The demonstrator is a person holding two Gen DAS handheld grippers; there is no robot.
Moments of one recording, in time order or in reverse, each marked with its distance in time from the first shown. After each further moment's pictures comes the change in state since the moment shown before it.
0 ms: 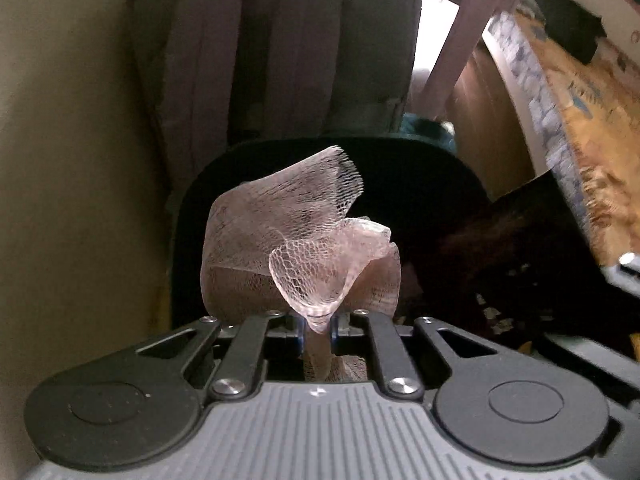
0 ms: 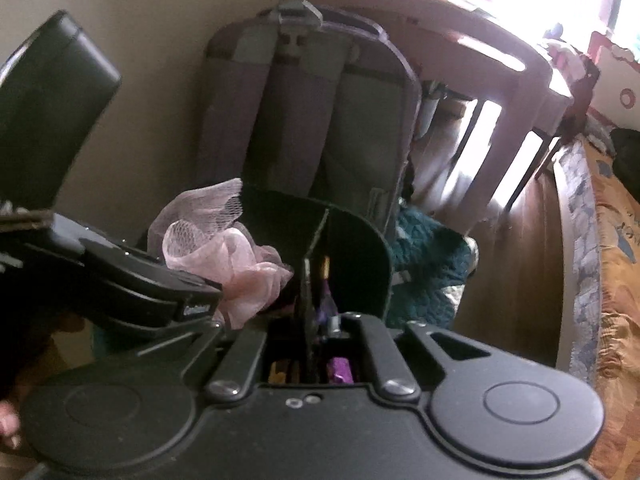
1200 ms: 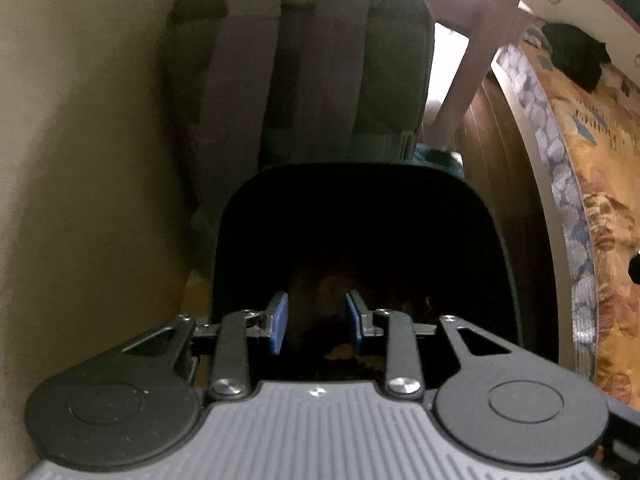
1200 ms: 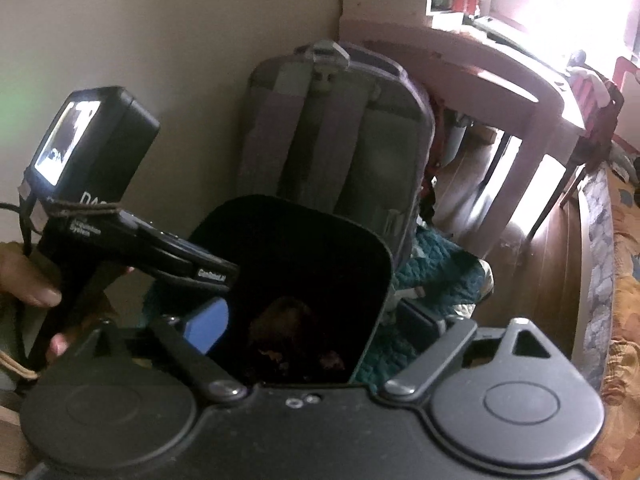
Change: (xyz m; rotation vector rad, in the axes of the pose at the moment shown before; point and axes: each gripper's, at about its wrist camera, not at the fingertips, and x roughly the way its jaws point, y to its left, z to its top) left arm -0.047 0.011 -0.022 -0.044 -0.126 0.025; right arm -0.069 -0.023 -0.010 -0.058 -0.077 0.106
